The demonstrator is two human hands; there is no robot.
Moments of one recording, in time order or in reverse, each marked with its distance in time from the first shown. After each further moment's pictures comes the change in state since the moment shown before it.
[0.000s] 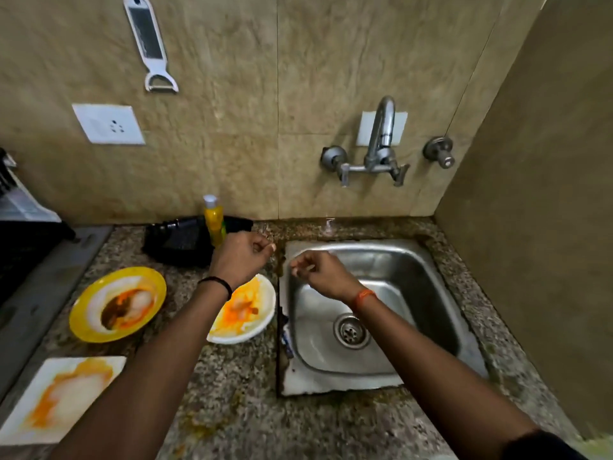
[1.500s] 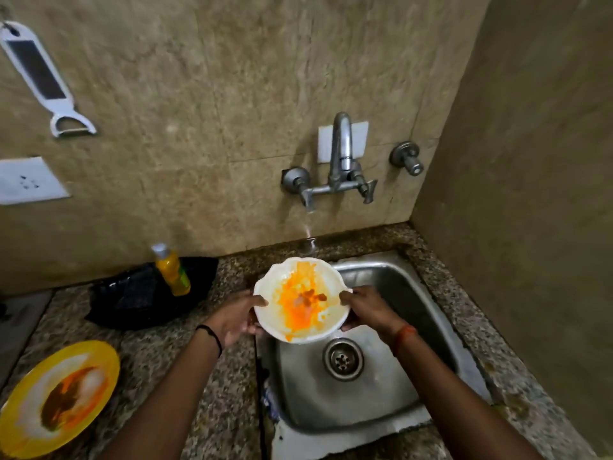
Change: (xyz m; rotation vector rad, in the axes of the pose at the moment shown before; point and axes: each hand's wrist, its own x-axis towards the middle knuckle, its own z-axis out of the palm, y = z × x) left_hand 0.070 -0.019 0.096 -0.919 -0.535 -0.673; right_hand -0.005 0.084 -0.079 0.478 0.198 0.505
